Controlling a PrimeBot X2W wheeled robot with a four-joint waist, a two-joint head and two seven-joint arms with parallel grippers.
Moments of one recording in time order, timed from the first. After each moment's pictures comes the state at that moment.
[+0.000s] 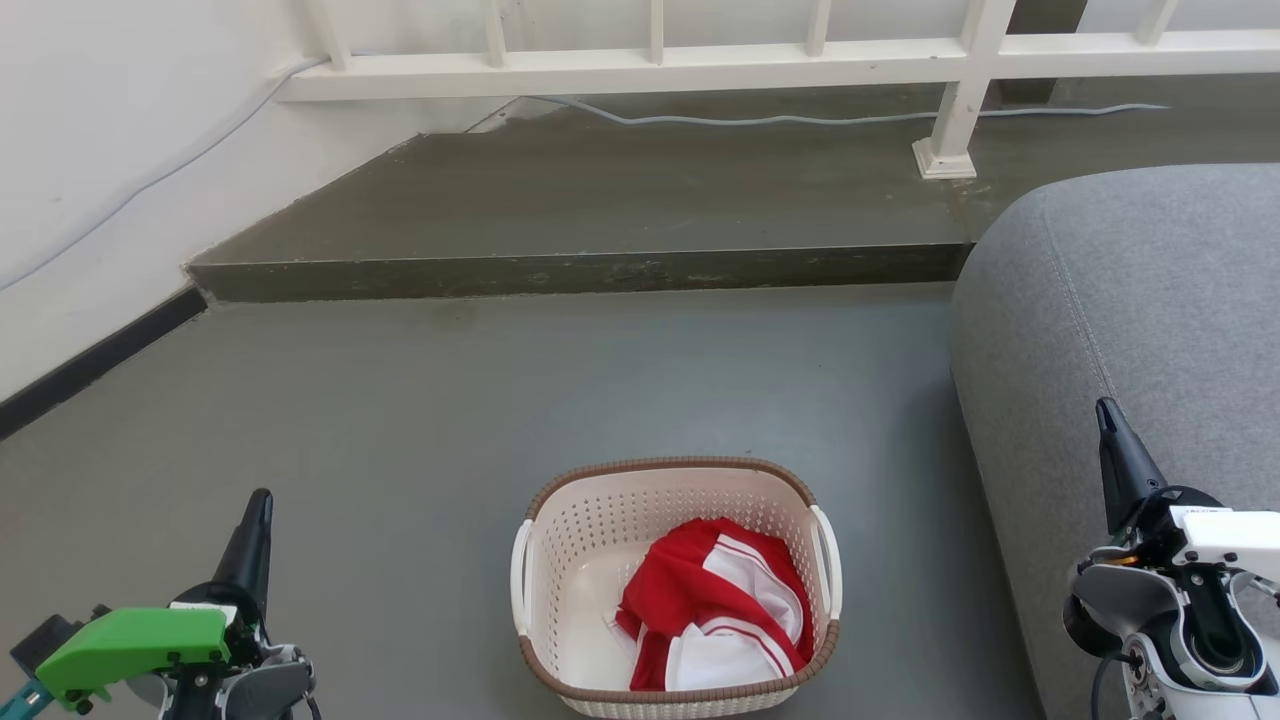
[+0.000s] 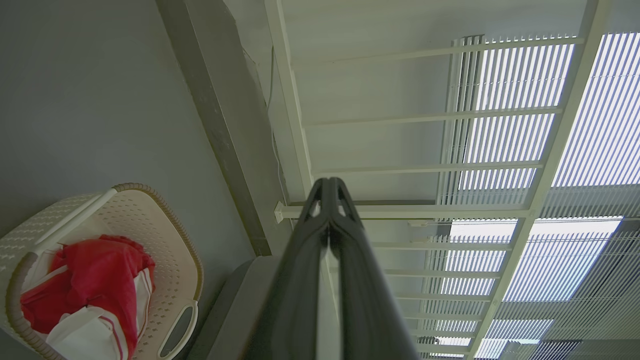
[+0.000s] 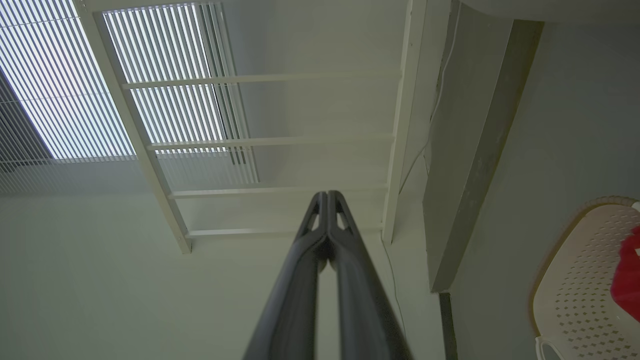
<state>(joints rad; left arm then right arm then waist) -0.04 0.11 -0.04 0.25 -1.69 -0.11 0.02 -0.05 -0.09 -0.06 0.27 1.66 0.11 0.05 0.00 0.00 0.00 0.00</state>
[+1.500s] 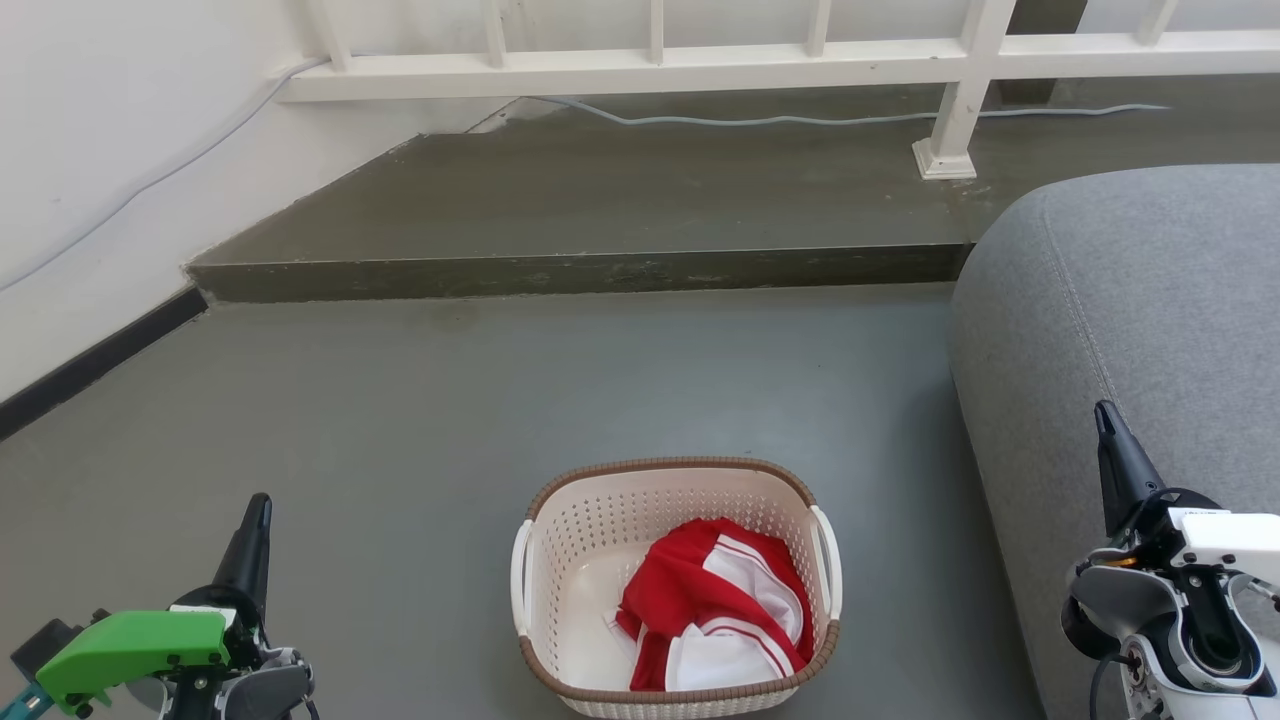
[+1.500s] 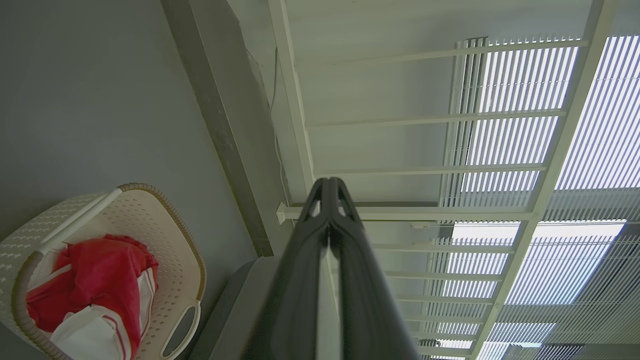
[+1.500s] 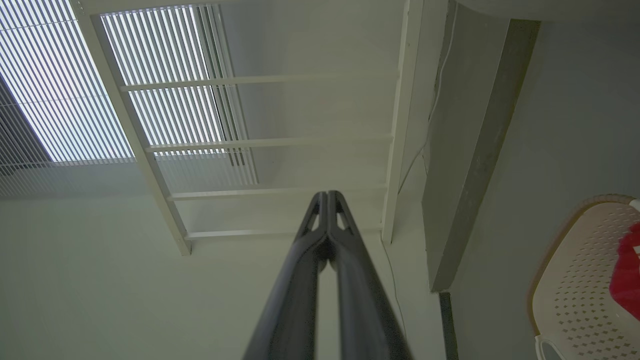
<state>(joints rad) -0.04 0.11 -0.03 0.27 -1.69 -0.12 0.02 -0.05 -0.08 -0.07 0.28 1.66 0.11 0.06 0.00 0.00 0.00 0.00</state>
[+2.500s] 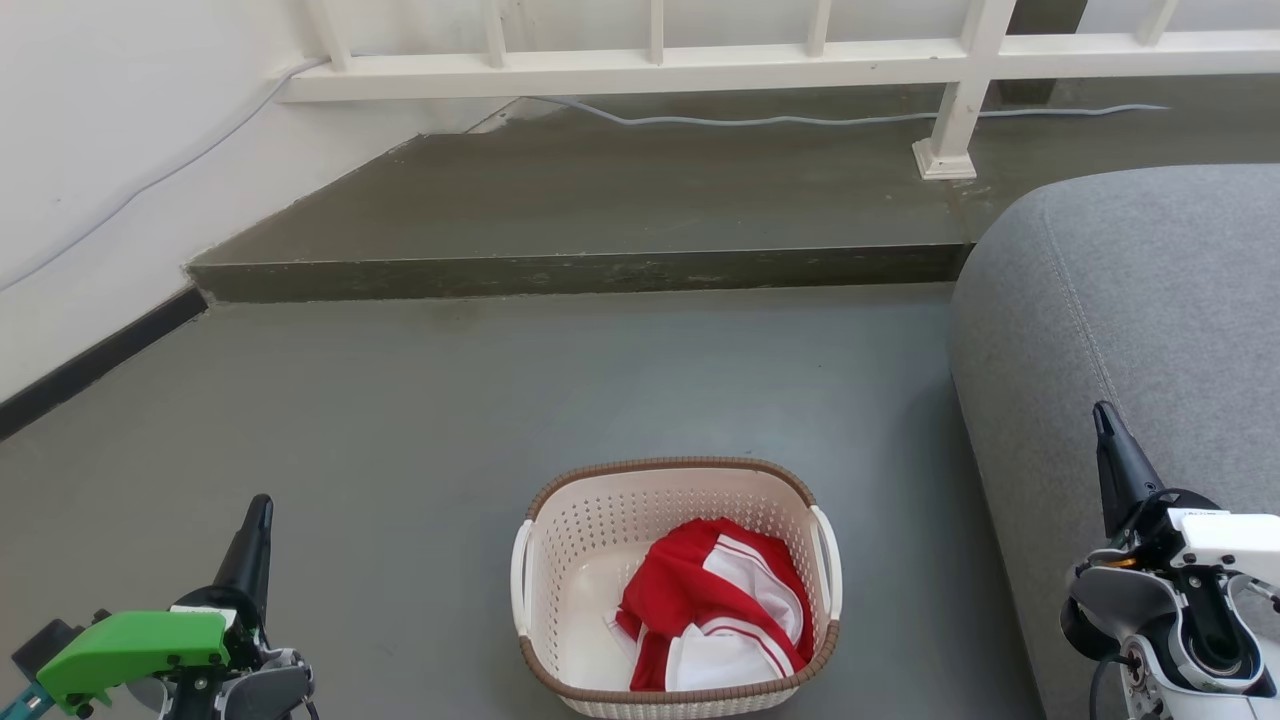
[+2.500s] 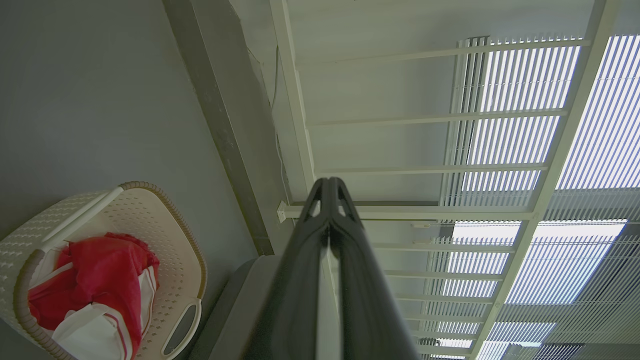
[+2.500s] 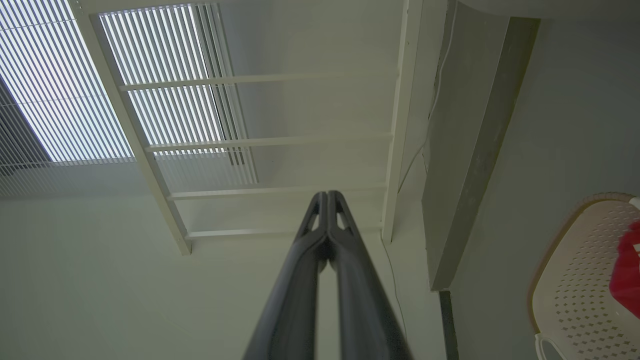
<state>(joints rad) -0.05 0.11 -0.03 0.27 -1.69 -0.12 0.03 -0.05 -0.08 -0.07 0.28 1.66 0.11 0.06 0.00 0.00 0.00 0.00</state>
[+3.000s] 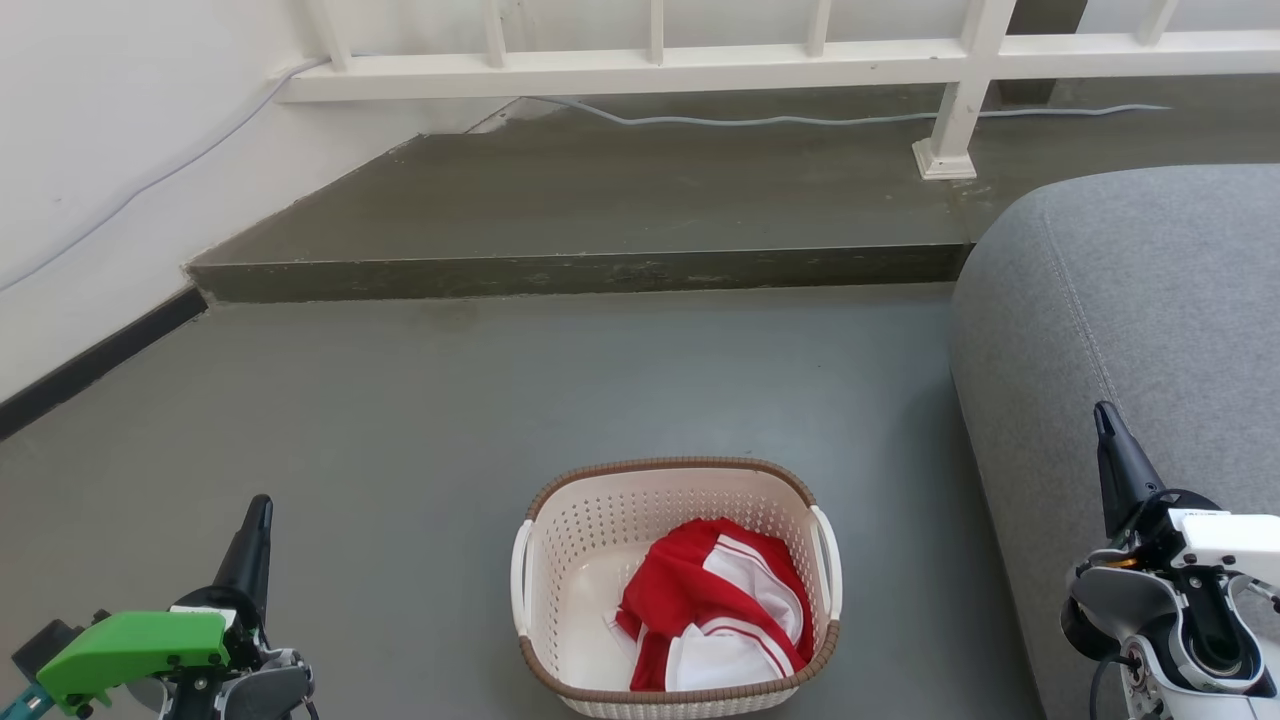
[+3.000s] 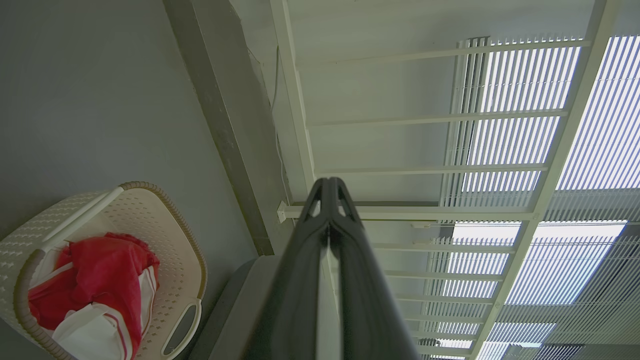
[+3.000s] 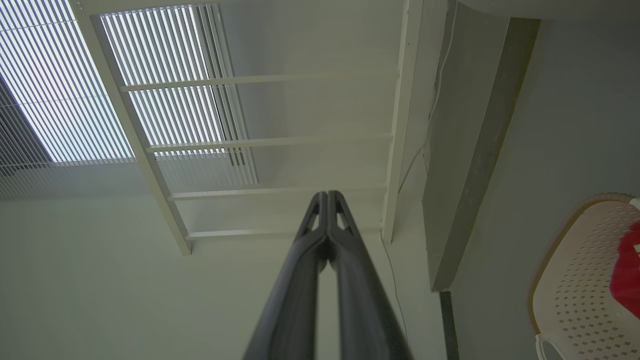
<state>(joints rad) -0.05 0.11 -0.03 0.28 -1.69 -0.12 0.03 -0.05 -0.08 -0.07 0.28 1.66 0.12 0.06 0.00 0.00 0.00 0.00</state>
